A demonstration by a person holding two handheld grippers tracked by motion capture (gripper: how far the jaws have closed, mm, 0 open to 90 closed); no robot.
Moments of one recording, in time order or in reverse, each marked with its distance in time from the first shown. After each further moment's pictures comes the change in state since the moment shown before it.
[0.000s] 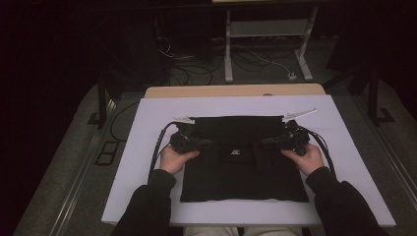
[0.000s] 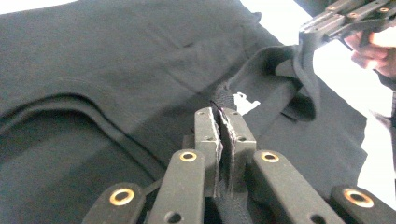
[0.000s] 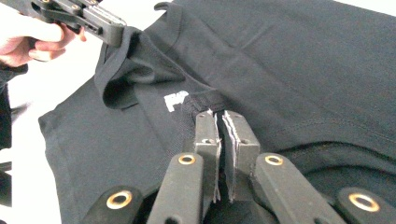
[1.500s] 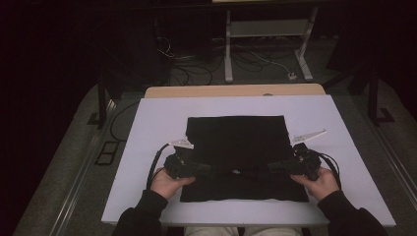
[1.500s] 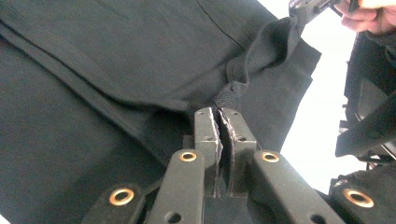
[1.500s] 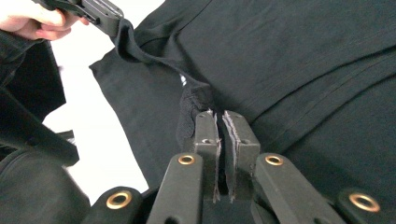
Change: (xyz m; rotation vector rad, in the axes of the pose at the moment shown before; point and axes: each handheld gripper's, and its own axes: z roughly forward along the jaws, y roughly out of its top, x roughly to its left) left arm -0.052 -0.048 -0.023 0.103 -0.050 0.058; right arm 0.043 -0.051 -0.024 0.067 0.063 0.009
